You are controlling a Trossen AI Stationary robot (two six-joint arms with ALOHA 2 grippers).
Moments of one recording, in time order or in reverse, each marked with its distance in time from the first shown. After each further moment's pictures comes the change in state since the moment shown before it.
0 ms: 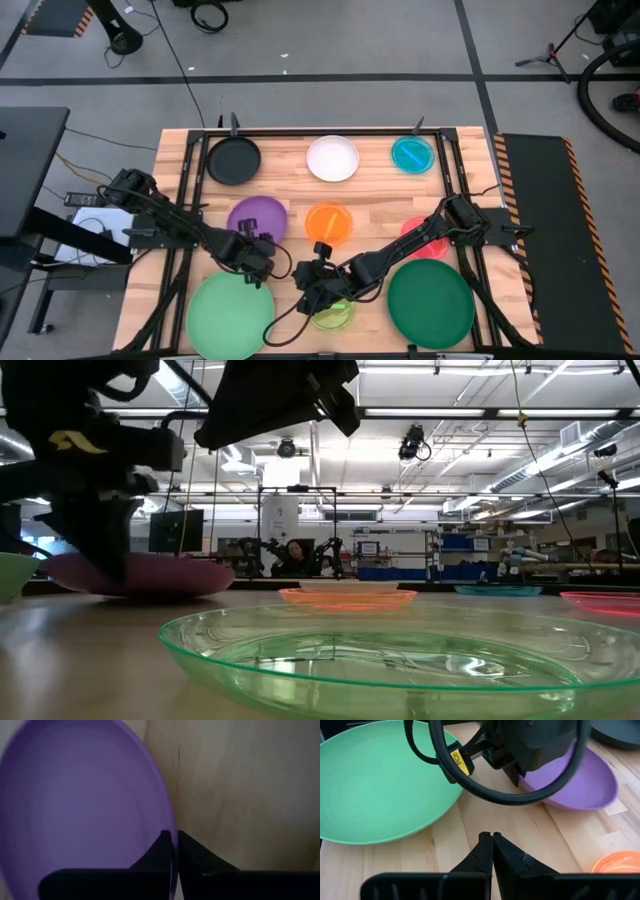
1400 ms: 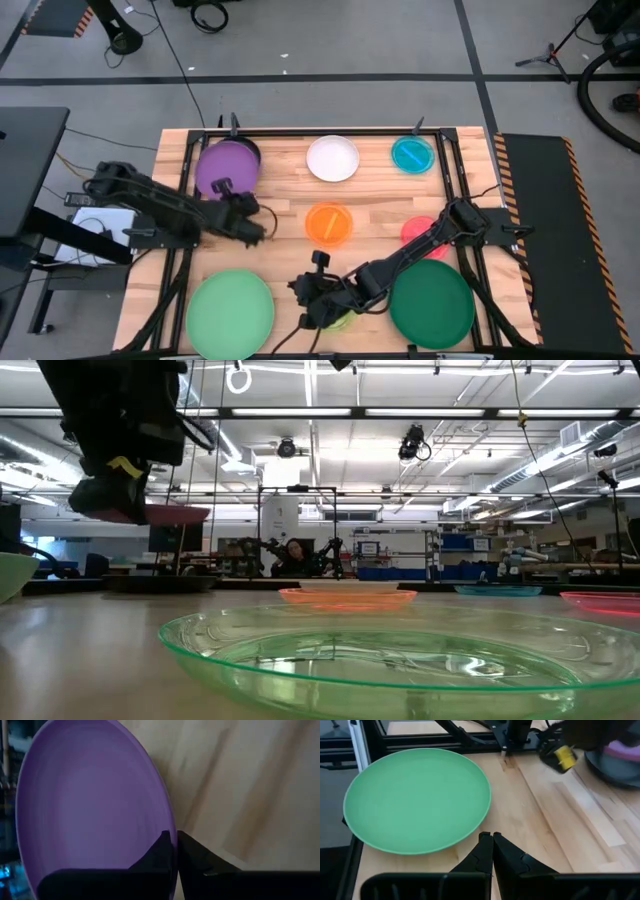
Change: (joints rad) left arm 0.249 -0.194 -0.036 -0.452 -0.391 -0.017; right arm 0.066 -0.001 0.102 -0.013 0.056 -0.097
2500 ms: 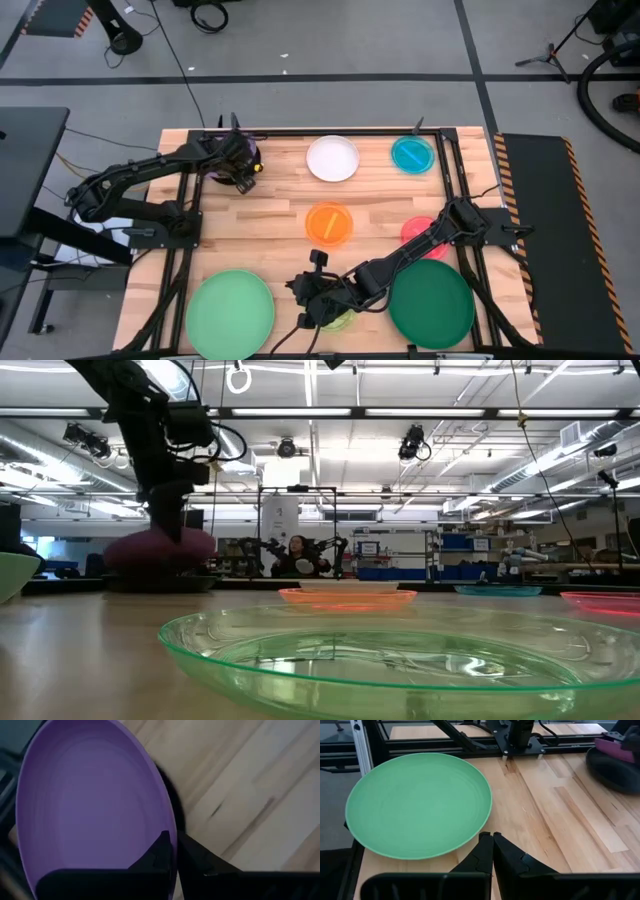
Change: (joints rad) left arm 0.873 -0.170 -0.068 0.499 0.603 0.634; right arm -0.009 0.000 0.000 0.027 -0.008 -0.023
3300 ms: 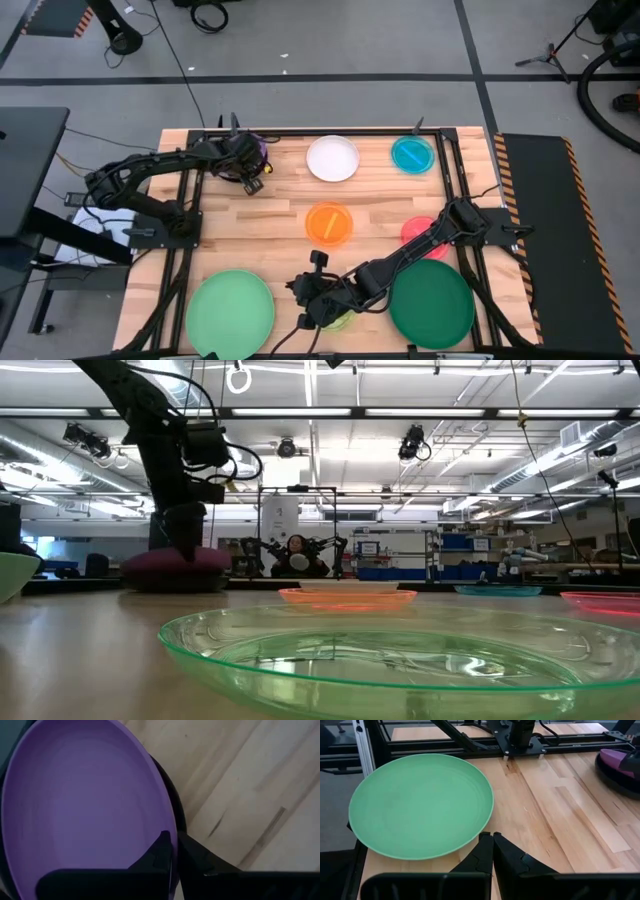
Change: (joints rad) left arm -0.001 0.165 0.000 0.122 0.009 0.072; right arm 0.005 0.000 0.000 0.003 0.000 0.008
